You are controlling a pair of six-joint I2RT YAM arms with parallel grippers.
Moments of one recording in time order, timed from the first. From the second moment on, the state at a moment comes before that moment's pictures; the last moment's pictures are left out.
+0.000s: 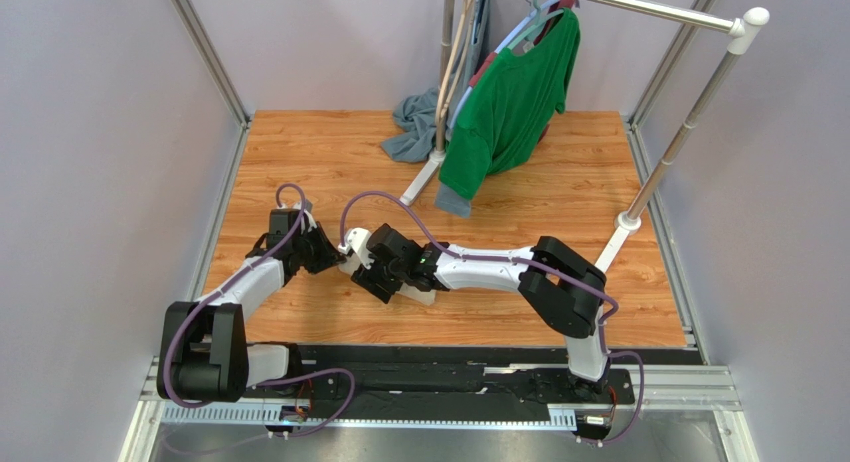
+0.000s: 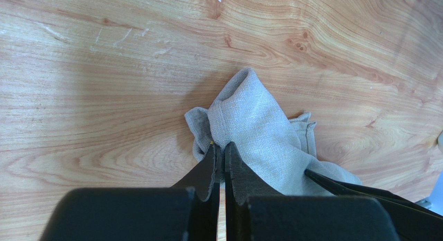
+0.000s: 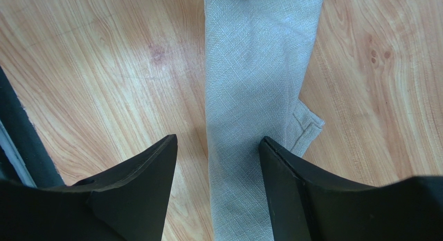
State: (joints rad) left arm -0.05 1.25 0.52 -0.15 0.31 -0.52; right arm 1.10 1.94 1.29 -0.14 -0.03 -0.06
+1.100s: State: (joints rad) left arm -0.05 0.97 0.55 -0.21 0.25 -0.53; right arm 0.89 2.06 1.36 -0.14 -0.47 0.10
